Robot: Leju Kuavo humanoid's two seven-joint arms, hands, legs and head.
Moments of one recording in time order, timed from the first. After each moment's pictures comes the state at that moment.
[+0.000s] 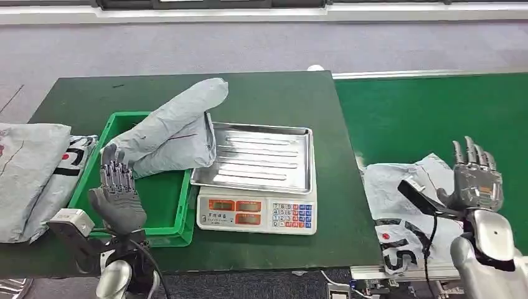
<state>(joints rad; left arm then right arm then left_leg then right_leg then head) 0.02 -0.13 -0.10 -1.62 0.14 0.20 -0.54 -0.22 -0.37 -0.07 -1.13 1.41 -0.37 0.05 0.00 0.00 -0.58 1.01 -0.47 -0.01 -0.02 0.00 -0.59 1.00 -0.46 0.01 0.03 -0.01</state>
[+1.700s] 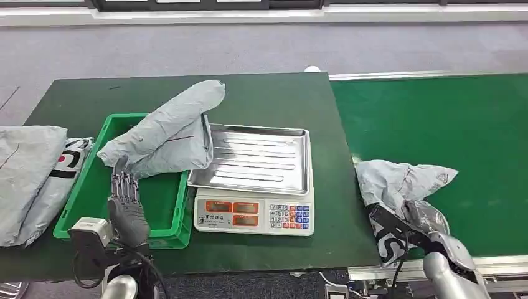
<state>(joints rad) 0.11 -0.14 -0.11 -1.66 -0.04 0.22 -0.49 -0.22 -0.27 0.01 -0.87 1.08 -0.14 -0.07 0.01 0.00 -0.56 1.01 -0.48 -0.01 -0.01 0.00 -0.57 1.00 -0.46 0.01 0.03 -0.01</state>
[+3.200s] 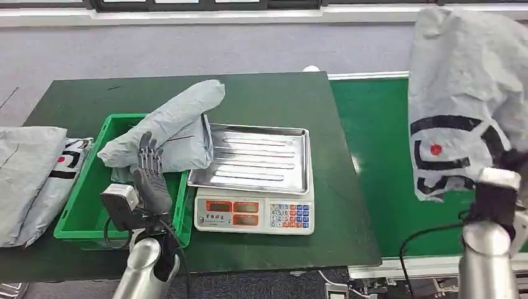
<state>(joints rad) -0.15 -0.17 -0.16 -1.37 0.04 0.23 -0.59 -0.34 -0.20 -0.15 -1.33 0.47 -0.57 -0.52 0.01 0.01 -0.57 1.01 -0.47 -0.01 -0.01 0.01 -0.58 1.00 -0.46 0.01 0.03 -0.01</state>
